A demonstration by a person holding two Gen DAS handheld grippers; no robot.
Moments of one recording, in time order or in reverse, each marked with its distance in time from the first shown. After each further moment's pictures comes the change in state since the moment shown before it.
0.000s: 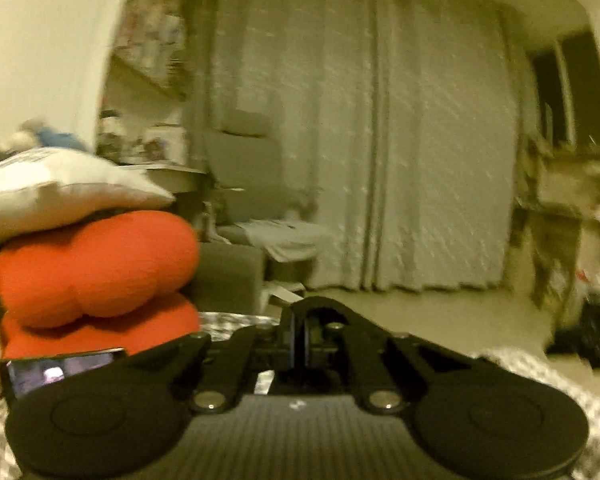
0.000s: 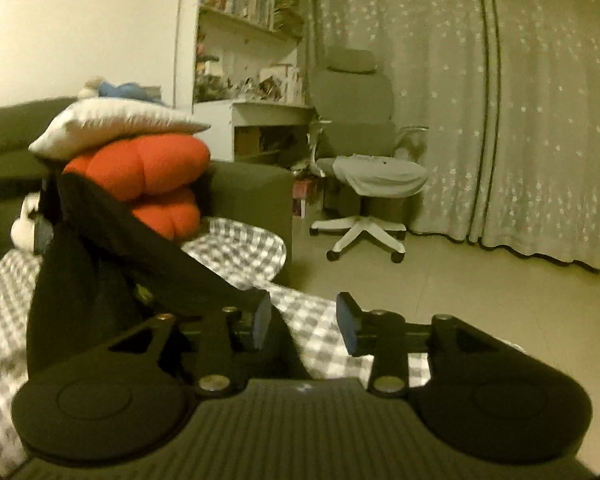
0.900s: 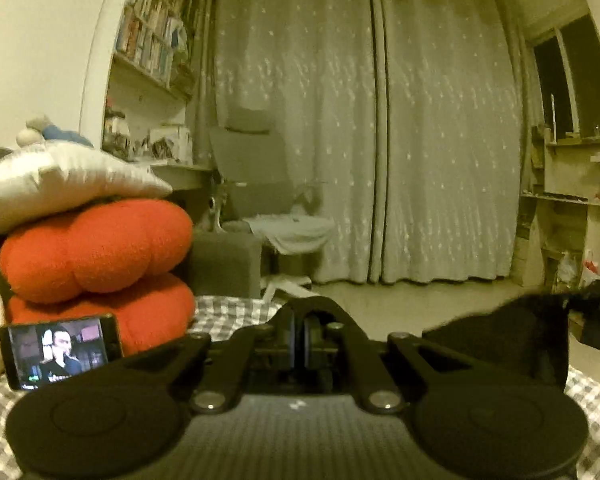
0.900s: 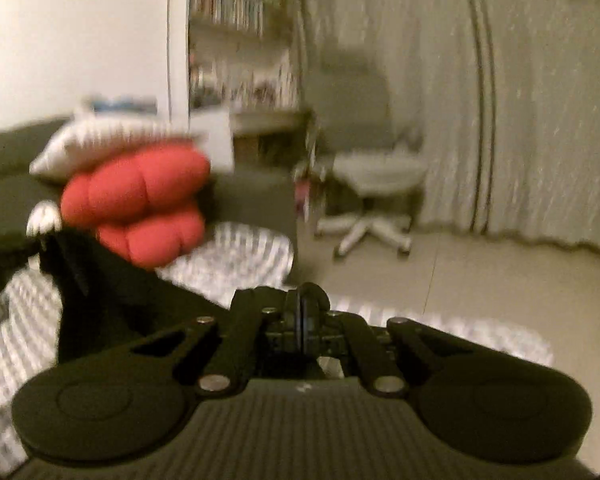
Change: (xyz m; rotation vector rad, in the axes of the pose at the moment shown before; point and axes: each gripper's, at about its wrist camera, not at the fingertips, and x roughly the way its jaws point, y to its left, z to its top) left arm -0.025 -0.052 -0.023 0.060 -0.023 0.035; right arm -0.010 0.011 0.008 0.065 -0.064 -0.029
